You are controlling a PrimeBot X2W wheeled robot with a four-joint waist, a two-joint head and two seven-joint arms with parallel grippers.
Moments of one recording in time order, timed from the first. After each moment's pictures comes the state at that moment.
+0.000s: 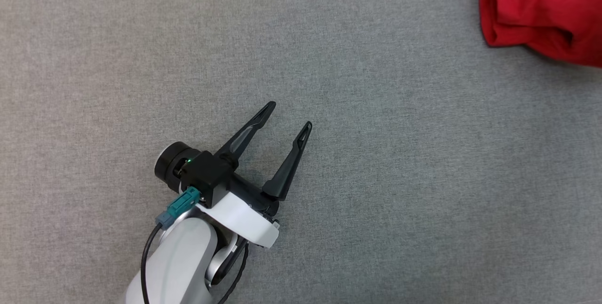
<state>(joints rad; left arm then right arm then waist) -0.41 0.14 -0.52 0.21 -0.34 -0.12 -0.26 -1.26 -0.61 1.08 1.07 1.16 0.13 -0.08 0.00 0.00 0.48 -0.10</state>
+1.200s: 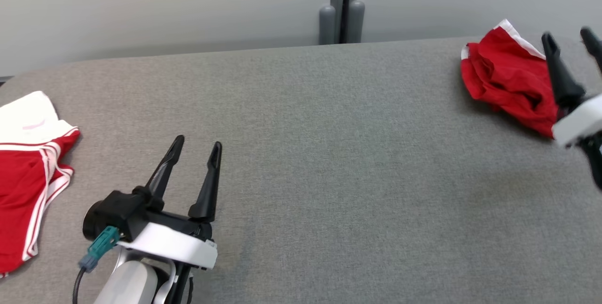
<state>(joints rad) -0.20 0.21 -0.32 0.14 -0.43 -0.01 -0.26 -0.78 -0.55 0.56 0.66 0.80 0.13 -0.26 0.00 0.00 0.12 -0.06</state>
